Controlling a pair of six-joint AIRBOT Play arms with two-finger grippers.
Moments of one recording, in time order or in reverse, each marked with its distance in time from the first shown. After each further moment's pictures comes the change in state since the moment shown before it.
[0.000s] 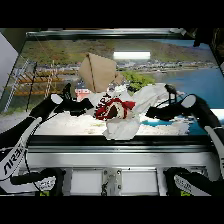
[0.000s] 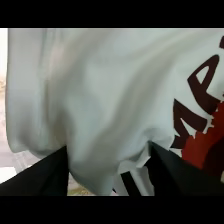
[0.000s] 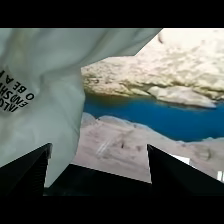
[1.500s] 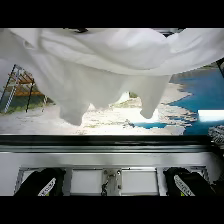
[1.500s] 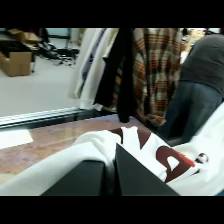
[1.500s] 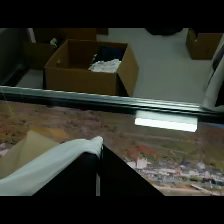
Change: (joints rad) left arm -0.103 0.647 0.809 0.245 -0.177 0.035; right arm -0.021 0.319 1.032 -0.252 0.075 0.065
